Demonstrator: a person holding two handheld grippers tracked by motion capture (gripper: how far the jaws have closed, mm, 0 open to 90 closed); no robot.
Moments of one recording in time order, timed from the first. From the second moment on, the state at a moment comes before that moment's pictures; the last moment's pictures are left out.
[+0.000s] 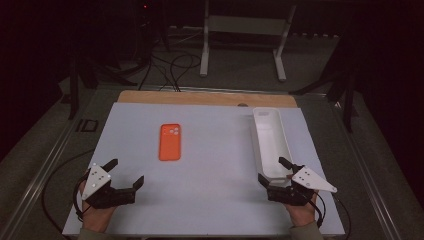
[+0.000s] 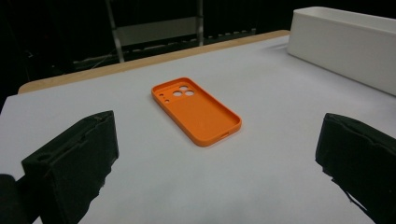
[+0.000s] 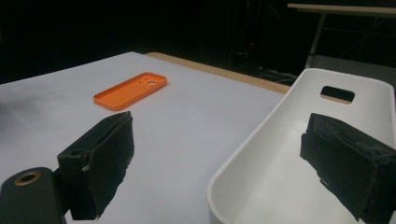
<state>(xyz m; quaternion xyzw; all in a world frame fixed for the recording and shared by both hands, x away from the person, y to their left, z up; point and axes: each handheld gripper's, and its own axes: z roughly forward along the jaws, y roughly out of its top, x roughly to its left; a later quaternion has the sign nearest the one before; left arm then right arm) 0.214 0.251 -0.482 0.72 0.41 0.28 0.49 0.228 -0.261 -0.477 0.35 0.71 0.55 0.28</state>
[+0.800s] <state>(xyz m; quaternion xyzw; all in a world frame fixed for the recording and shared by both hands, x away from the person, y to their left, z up) 0.224 0.240 -0.476 0.72 0.42 0.27 0.48 0.228 -0.264 -0.476 0.36 0.70 0.55 0.29</state>
